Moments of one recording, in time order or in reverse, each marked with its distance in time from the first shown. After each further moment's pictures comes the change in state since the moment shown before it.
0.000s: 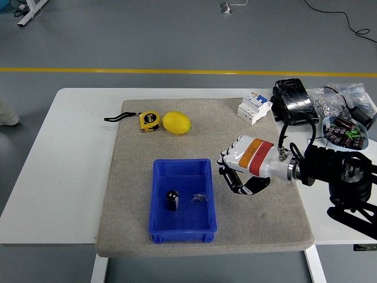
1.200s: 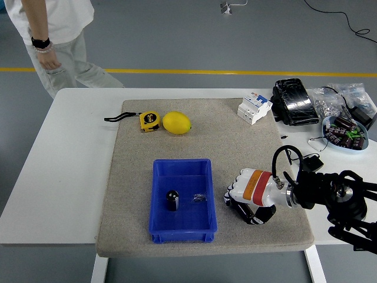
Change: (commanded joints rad) left arm -0.006 -0.007 0.015 -0.001 -0.020 0.012 -0.003; right arm 0.010 0.018 -0.222 -0.102 -0.049 0.007 0.040
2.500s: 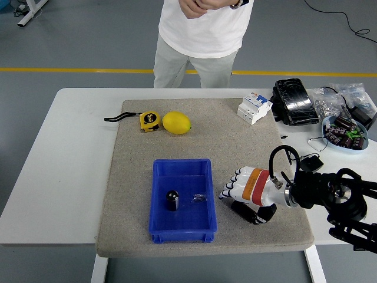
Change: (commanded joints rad) left arm 0.009 0.001 -0.001 0.001 -0.003 0.001 0.001; right arm 0.010 -0.007 0.005 0.053 -0.061 0.046 -0.046
